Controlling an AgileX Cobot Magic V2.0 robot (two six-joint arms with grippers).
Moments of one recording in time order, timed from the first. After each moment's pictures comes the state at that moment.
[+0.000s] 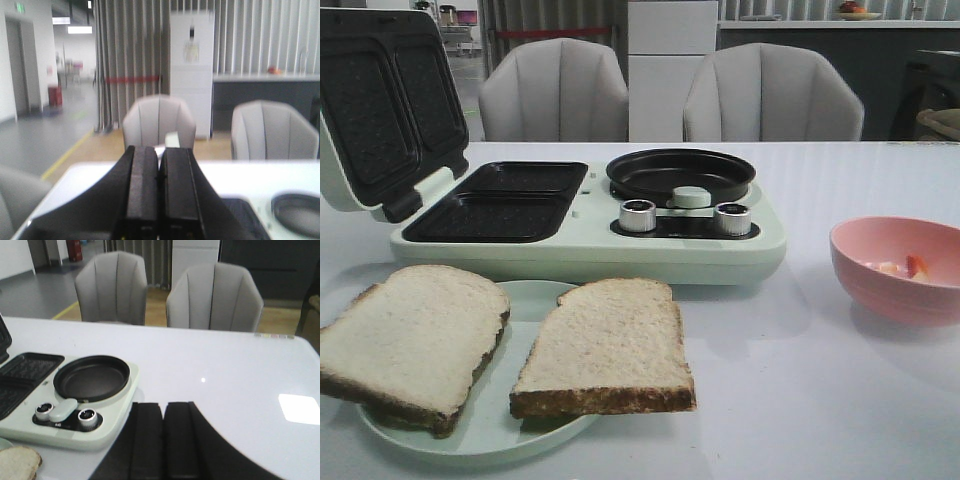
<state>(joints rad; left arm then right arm) -0.07 0.21 -0.56 0.08 0.32 -0.10 0.04 0.36 -0.59 0.15 0.46 -0.09</state>
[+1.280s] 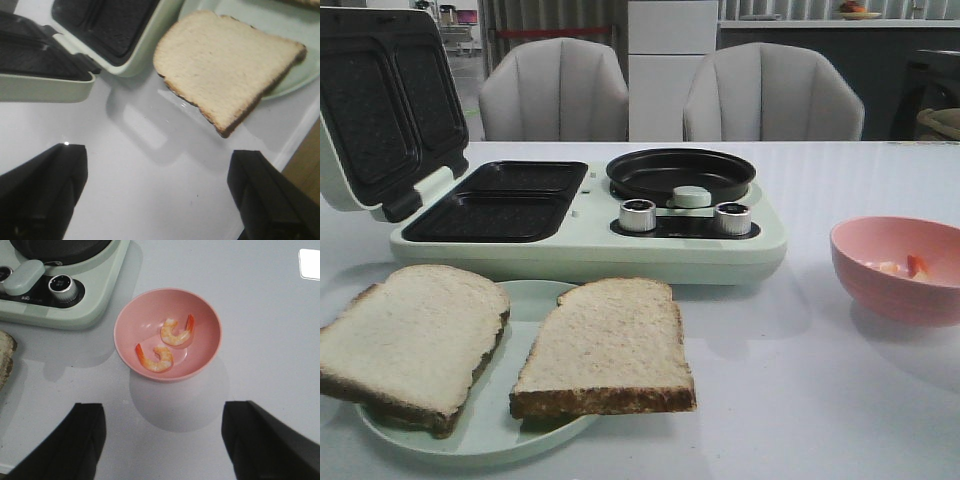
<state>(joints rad) -0.83 0.81 -0.52 0.69 0.77 0.02 0.04 0.74 -0.60 0.15 0.61 -0.09</state>
